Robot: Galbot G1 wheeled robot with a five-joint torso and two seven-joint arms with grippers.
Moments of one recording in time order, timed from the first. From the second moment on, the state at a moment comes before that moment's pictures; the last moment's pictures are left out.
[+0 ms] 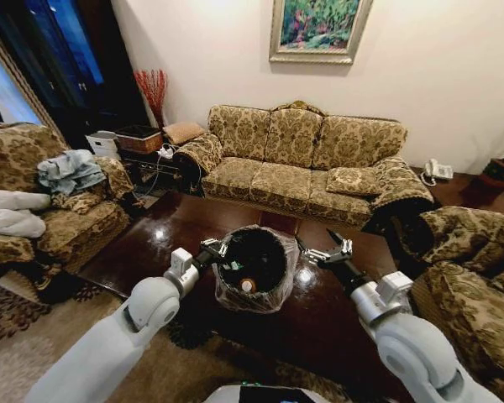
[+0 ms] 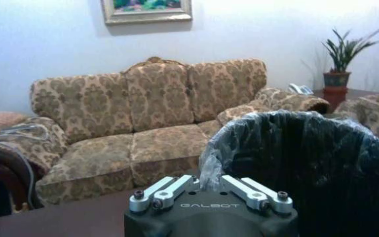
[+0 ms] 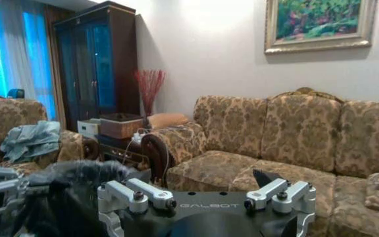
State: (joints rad) left arm 1.17 -0.86 -0.25 -2.24 -0.55 0.45 -0.08; right arm -1.48 0.95 0.50 2.46 0.60 -0.39 0.17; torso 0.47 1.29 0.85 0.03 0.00
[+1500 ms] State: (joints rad) left arm 1.23 -0.86 -0.29 -2.25 -0.55 0.45 -0.09; right arm -1.48 1.05 0.52 2.40 0.52 -0.34 0.24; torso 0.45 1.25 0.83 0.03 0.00
